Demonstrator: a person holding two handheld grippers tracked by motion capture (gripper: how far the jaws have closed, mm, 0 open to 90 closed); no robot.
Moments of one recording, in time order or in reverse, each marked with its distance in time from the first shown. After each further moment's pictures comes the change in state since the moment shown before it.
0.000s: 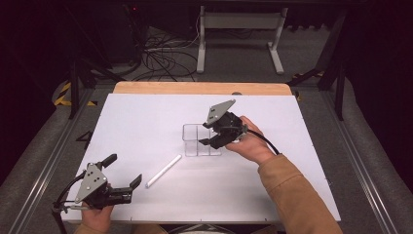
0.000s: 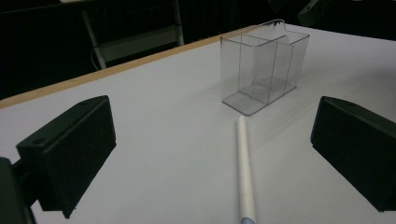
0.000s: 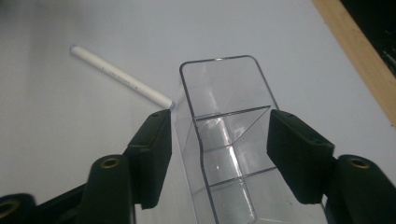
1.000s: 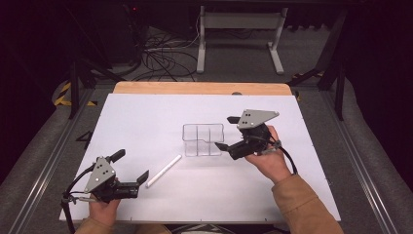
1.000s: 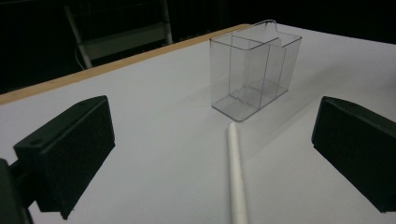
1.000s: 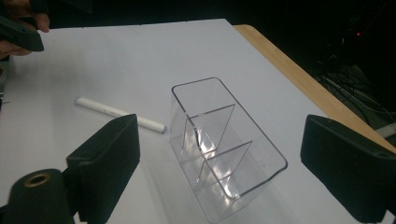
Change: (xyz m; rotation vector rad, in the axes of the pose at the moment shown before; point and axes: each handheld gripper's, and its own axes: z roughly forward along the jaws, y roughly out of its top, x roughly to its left) left arm 0.001 0.006 0.018 0.006 -0.056 -0.021; right arm 0.032 -0.037 -0.064 -0.237 -0.165 0.151
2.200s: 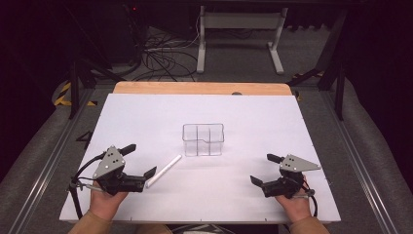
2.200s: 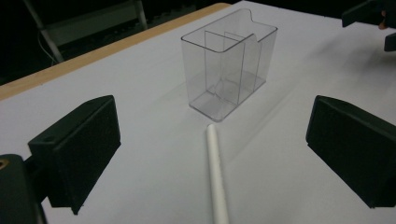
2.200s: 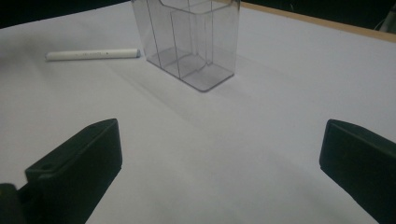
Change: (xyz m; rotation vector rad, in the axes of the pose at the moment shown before) left arm -0.002 0.032 0.018 0.126 -0.102 0.067; right arm 0.029 -0.161 -0.047 -0.085 -0.154 0.290
